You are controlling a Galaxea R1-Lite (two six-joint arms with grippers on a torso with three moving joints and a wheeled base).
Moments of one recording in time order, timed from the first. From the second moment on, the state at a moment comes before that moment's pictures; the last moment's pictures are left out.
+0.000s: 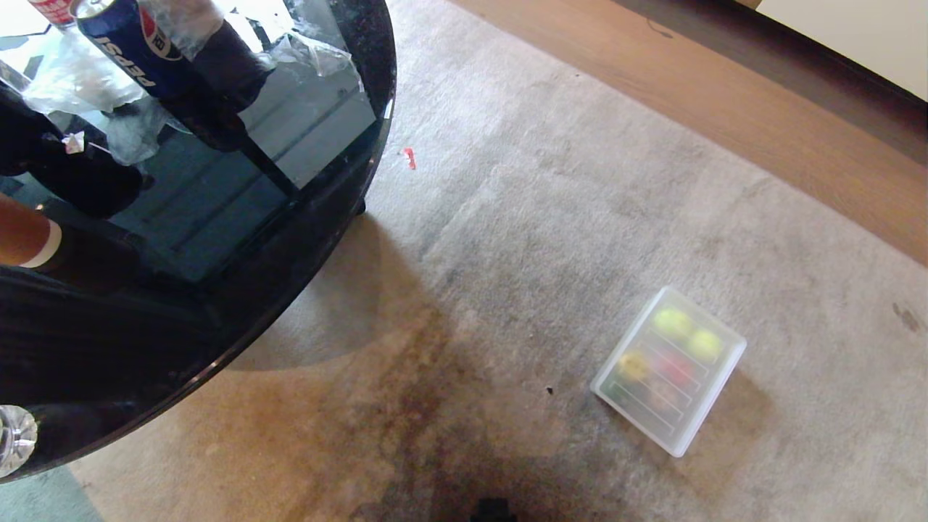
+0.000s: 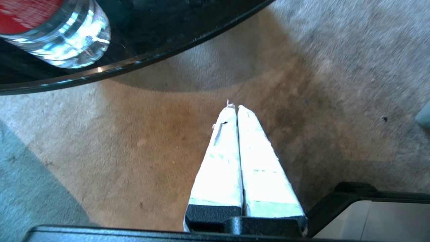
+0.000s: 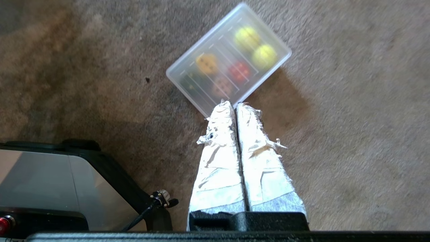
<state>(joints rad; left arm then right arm) 0.00 0.00 0.00 0.01 0.01 -0.01 0.00 0.00 -0.06 0.14 0.03 -0.12</state>
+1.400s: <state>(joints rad) 0.00 0.00 0.00 0.01 0.01 -0.01 0.00 0.00 -0.06 0.14 0.03 -0.12</state>
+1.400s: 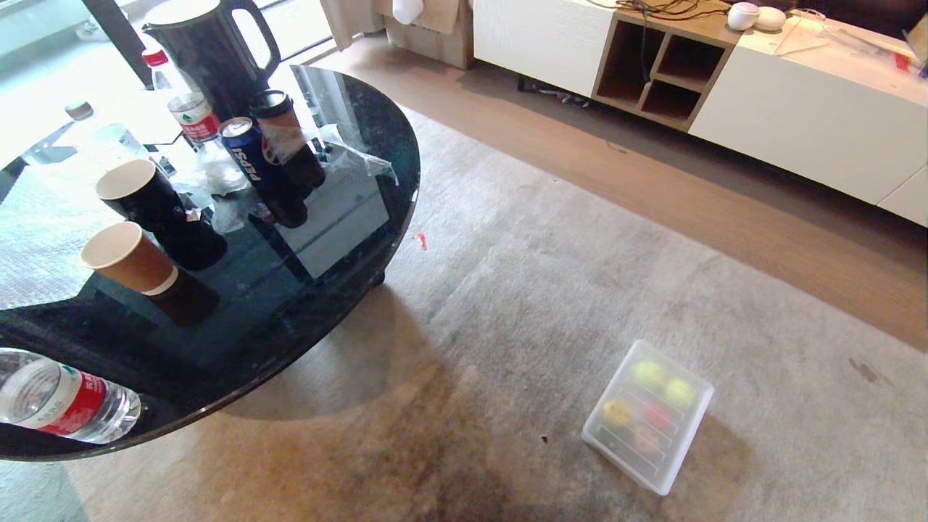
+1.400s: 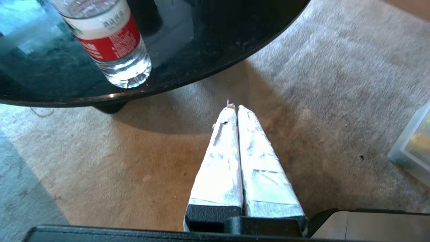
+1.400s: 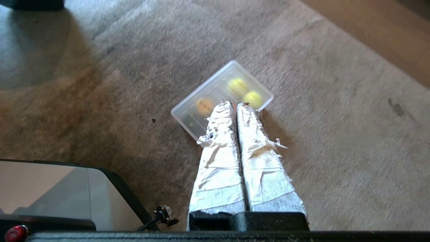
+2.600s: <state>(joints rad) 0.00 0.00 0.00 0.01 0.01 -0.01 0.00 0.00 -0.06 0.14 0.03 -0.12</state>
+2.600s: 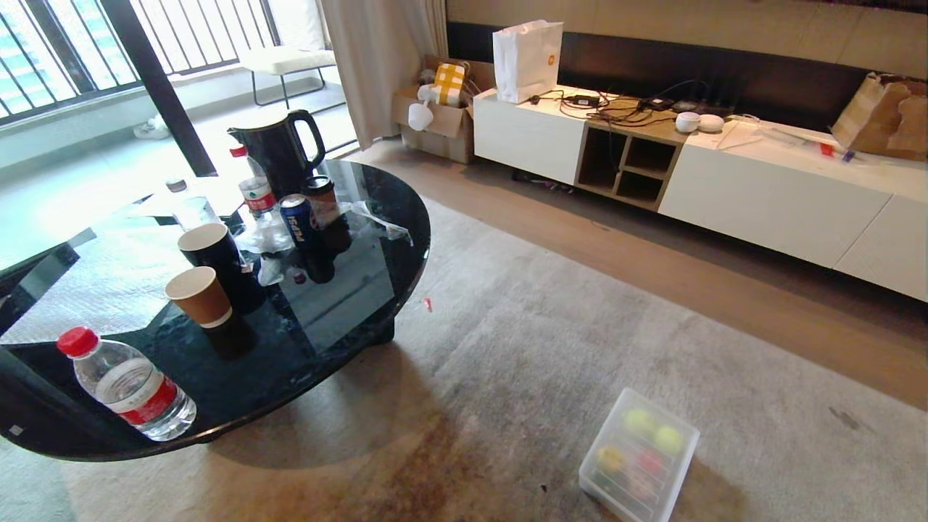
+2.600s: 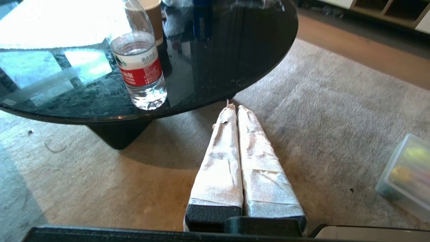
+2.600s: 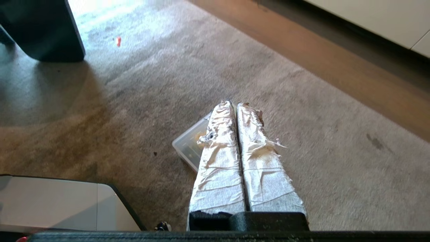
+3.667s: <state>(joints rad) 0.00 0.00 0.00 0.01 0.01 -0.01 0.00 0.00 -0.06 0.14 0.03 -0.12</state>
